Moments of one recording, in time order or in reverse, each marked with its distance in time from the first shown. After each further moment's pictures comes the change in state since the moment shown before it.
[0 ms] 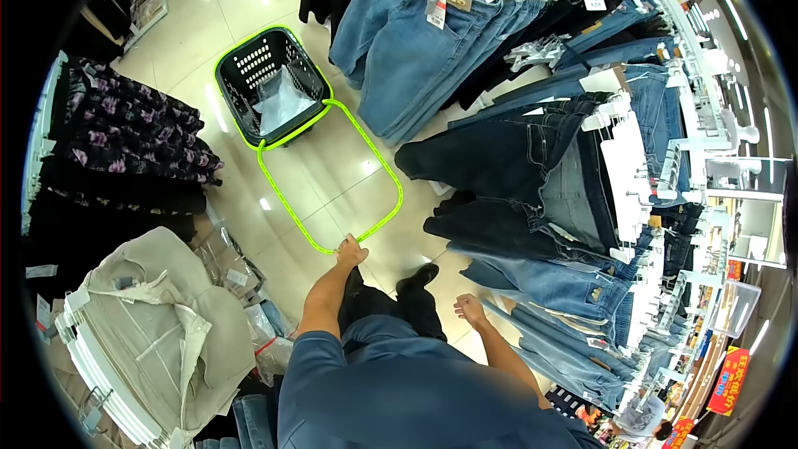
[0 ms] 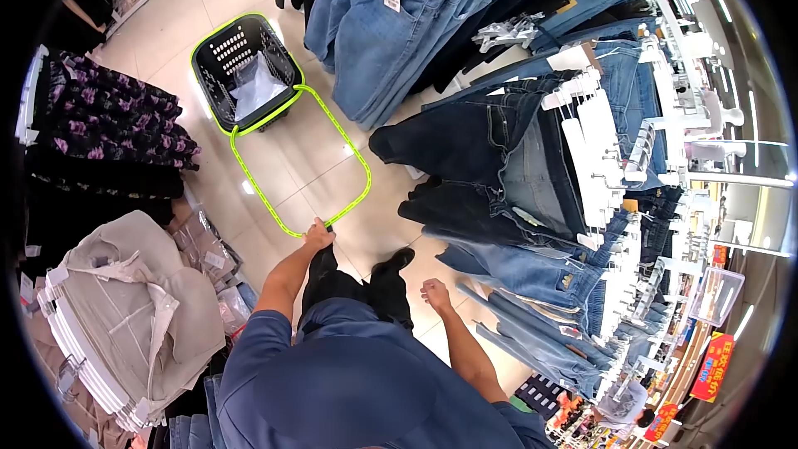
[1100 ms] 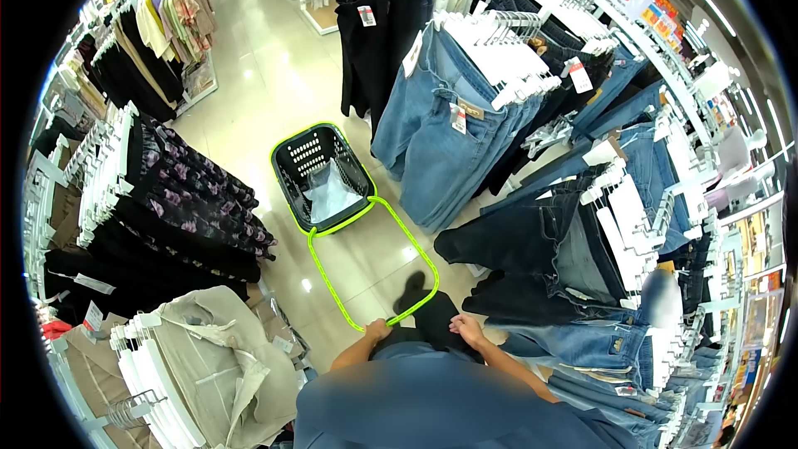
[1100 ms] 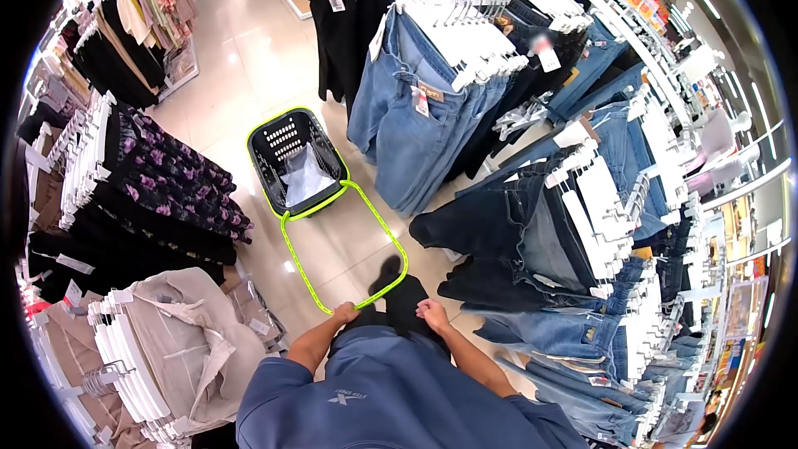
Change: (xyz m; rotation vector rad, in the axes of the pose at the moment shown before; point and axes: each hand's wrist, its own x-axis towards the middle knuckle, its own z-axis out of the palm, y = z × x) left_hand -0.014 -0.053 -0.043 0.109 -0.079 0.153; right_hand 0.056 -0.148 0.094 0.086 -0.190 -0.456
